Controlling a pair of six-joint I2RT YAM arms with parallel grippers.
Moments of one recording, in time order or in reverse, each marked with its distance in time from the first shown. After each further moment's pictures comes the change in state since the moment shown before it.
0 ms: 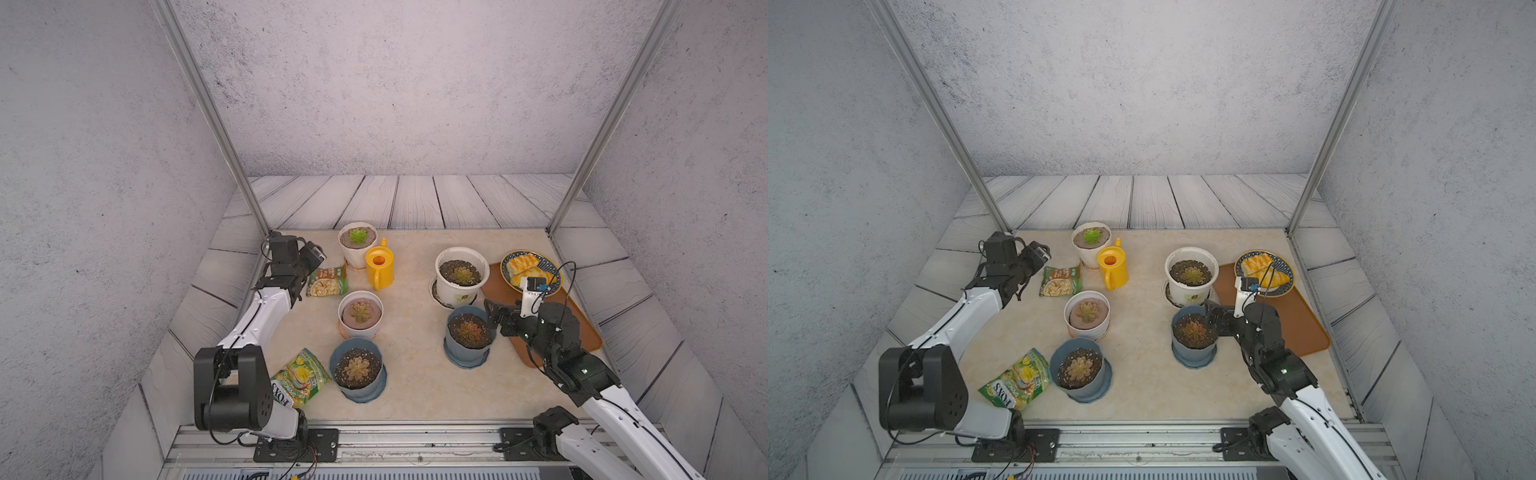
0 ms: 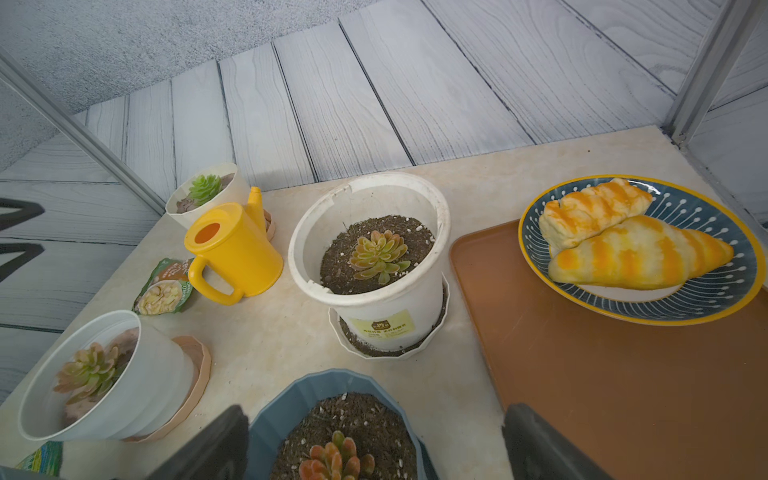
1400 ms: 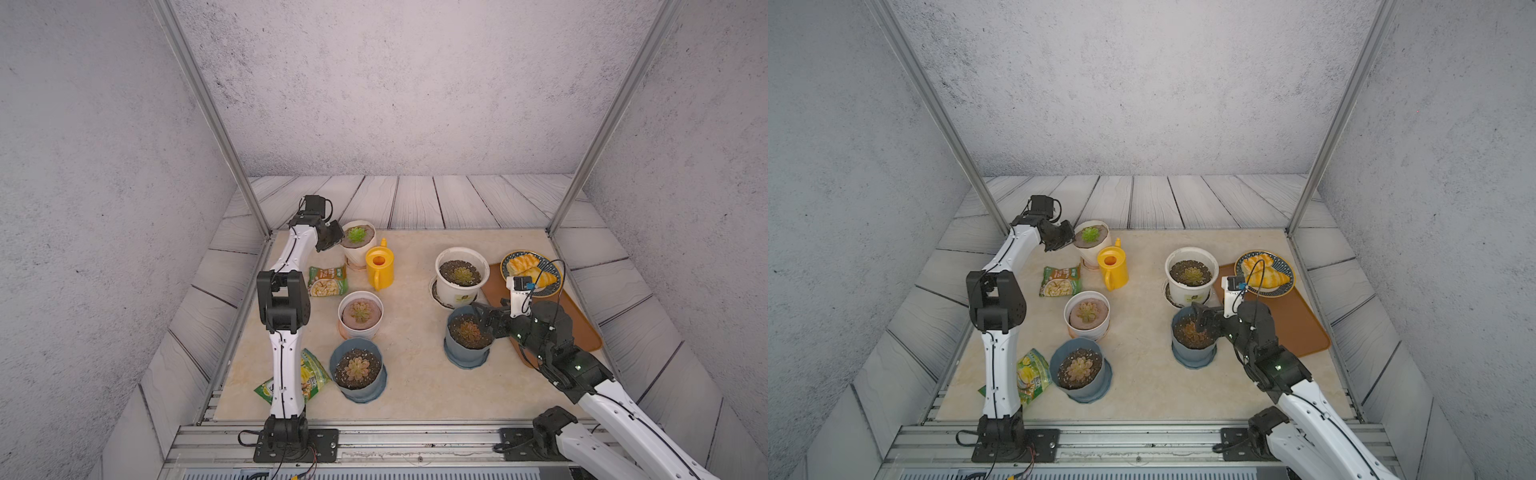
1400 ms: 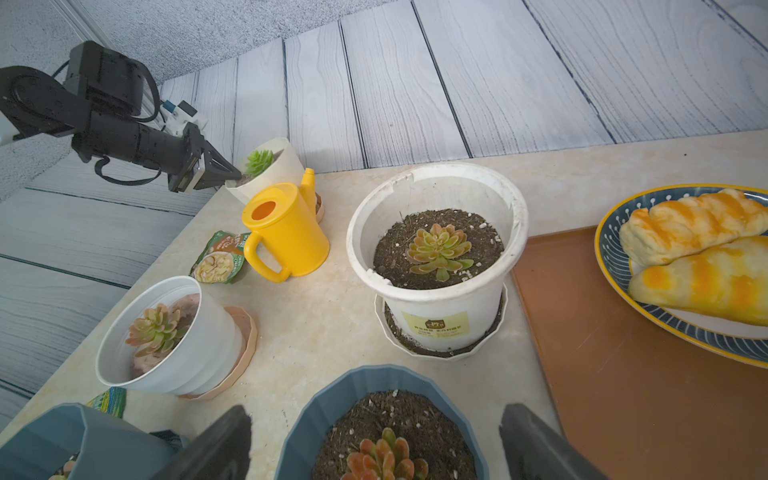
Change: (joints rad) left arm -0.063 0.856 1.109 -0.674 0.095 0.249; right arm 0.050 0.043 0.000 0.057 -0.100 -0.020
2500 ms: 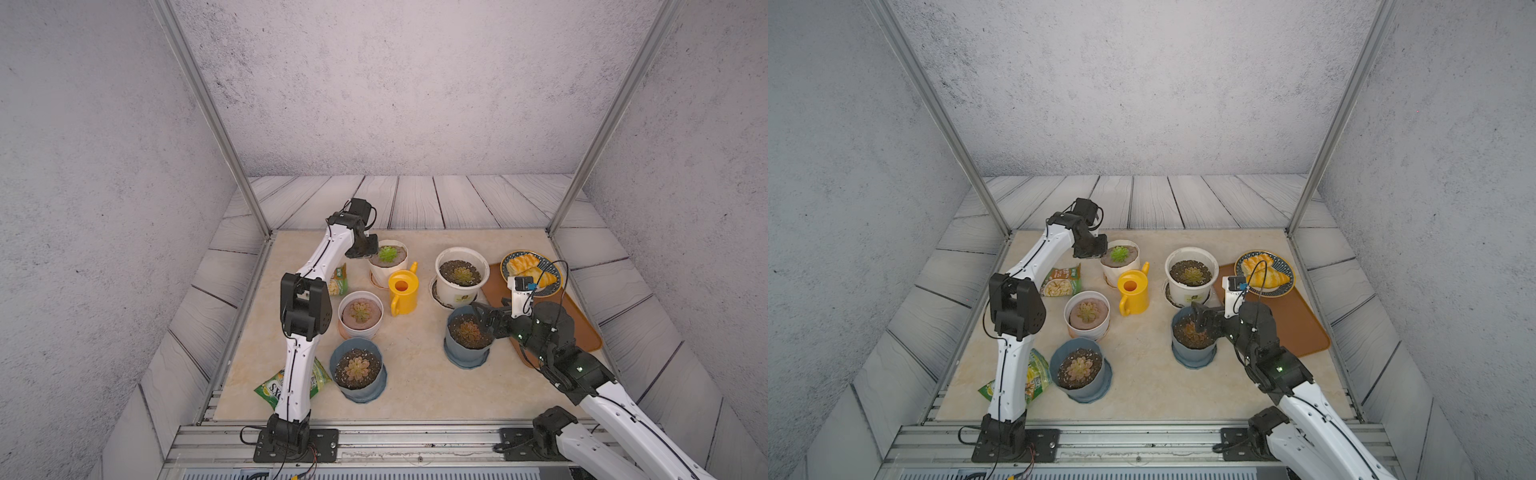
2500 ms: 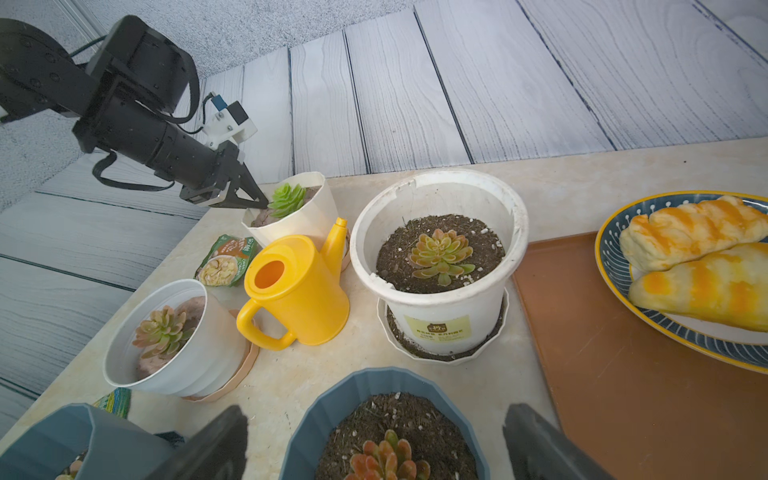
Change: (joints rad) left arm -0.261 -0.084 -0.022 -0.240 -0.154 0.190; right arm 0.000 -0.015 0.000 0.002 0.000 -0.002
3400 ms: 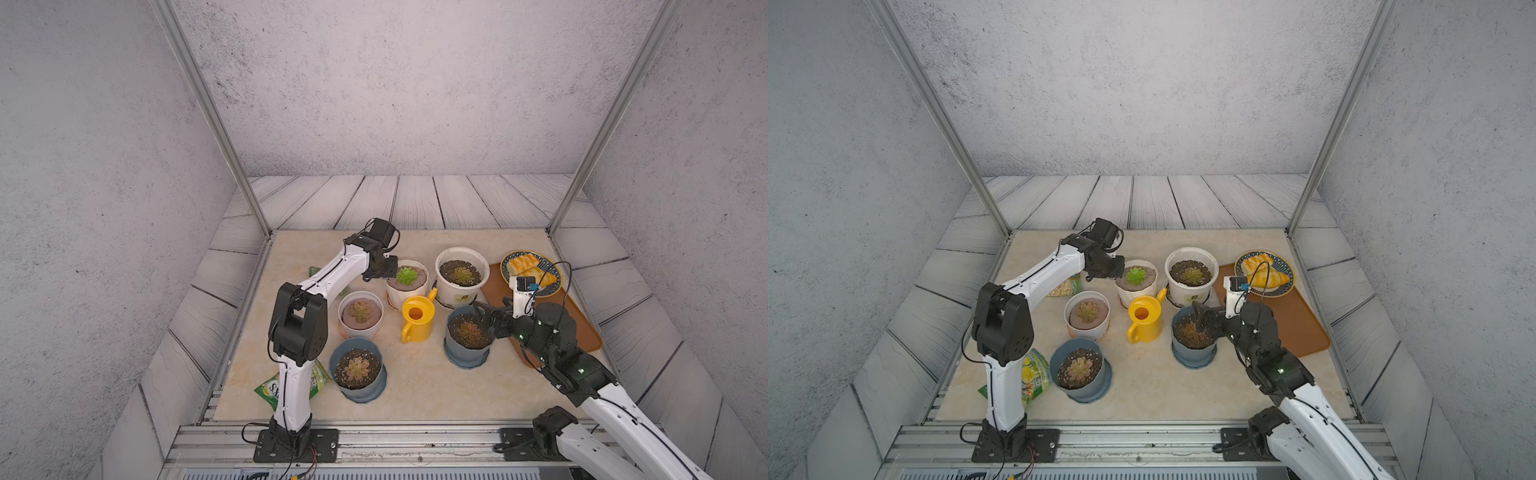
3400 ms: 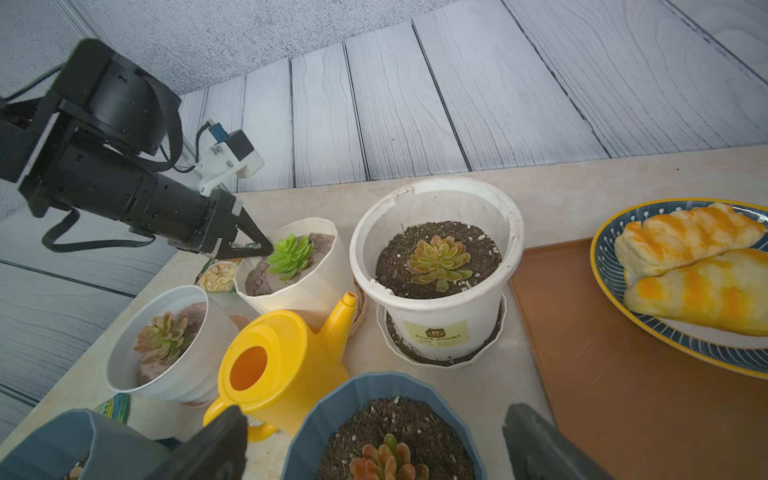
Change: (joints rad) left arm -0.166 -0.266 -0.443 0.218 -0.043 -0.012; right arm 0.000 -0.014 -0.003 0.006 0.010 0.000
